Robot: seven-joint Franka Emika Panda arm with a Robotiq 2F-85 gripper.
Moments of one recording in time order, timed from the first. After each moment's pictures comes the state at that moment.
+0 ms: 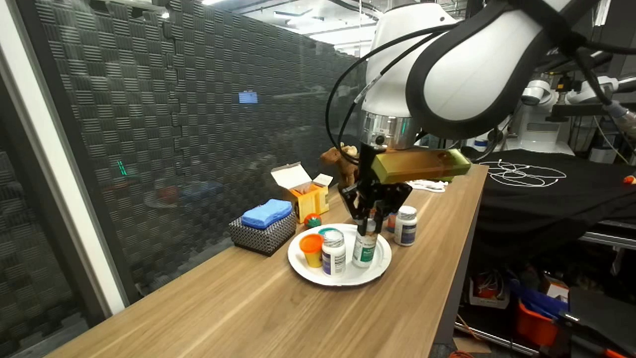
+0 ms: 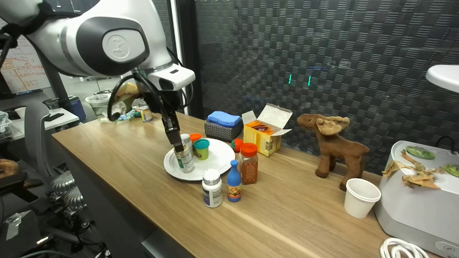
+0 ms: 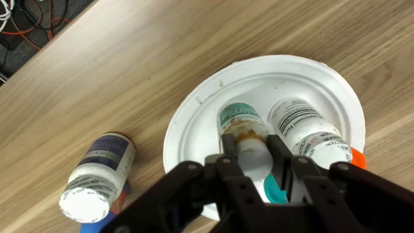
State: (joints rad) arm 0.04 0.07 0.09 -2.40 -0.14 2.62 0.72
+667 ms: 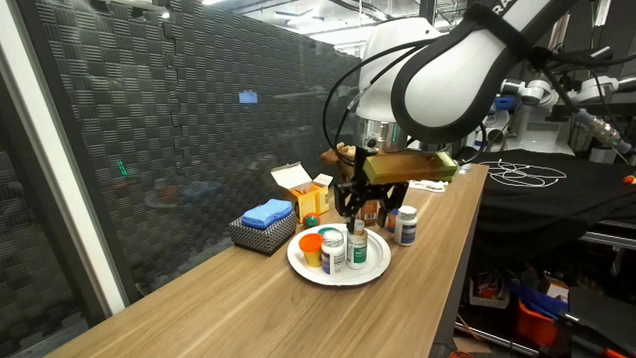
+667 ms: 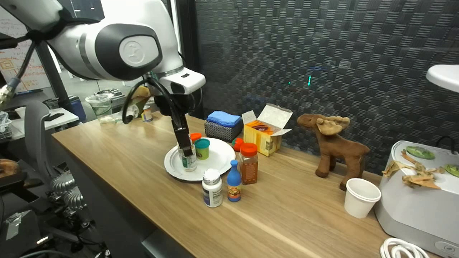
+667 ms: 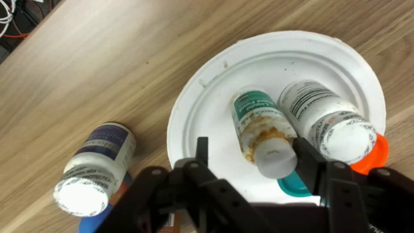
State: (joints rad) arm 0.06 0.13 0.04 -2.34 -0.14 2.62 0.73
